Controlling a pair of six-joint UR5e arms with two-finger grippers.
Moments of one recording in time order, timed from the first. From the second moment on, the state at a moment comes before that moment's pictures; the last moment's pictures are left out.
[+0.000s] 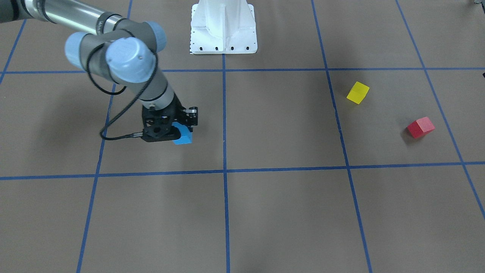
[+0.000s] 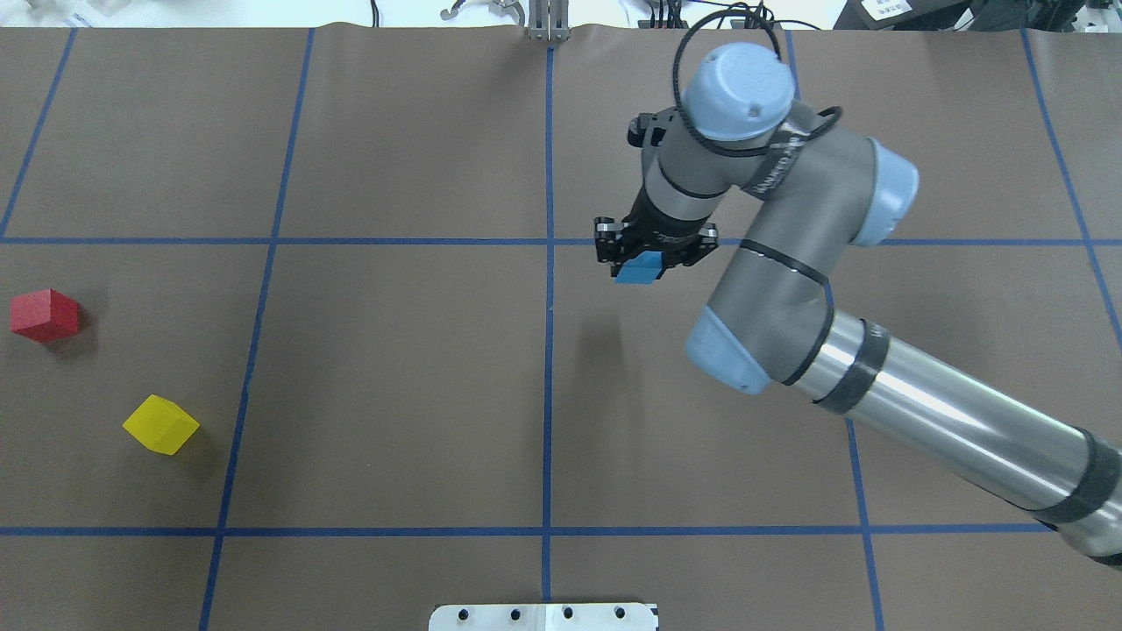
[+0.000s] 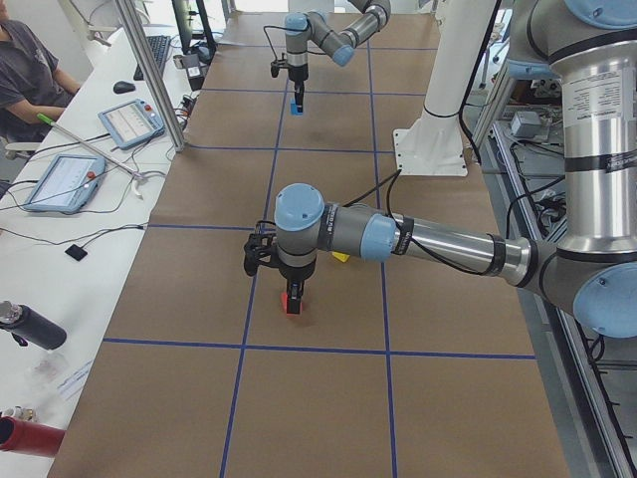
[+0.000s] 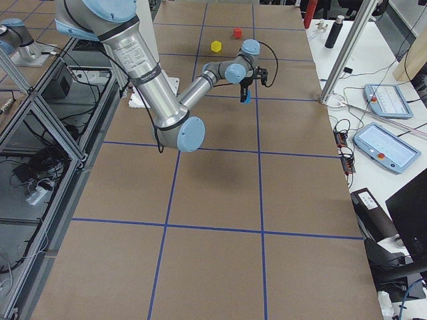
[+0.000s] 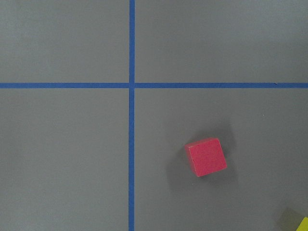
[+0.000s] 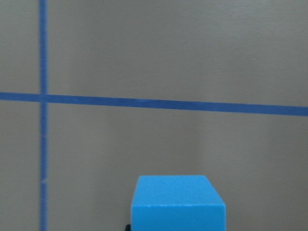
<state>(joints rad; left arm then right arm) -1.52 -1.42 -1.91 -1.57 -2.37 -0.16 0.67 -0.82 1.54 -1.52 2.09 1.13</state>
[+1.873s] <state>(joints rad) -1.51 -1.42 -1.88 -1.58 -2.37 -0.16 0.56 -0.65 1.25 -1.45 1.98 1.21</state>
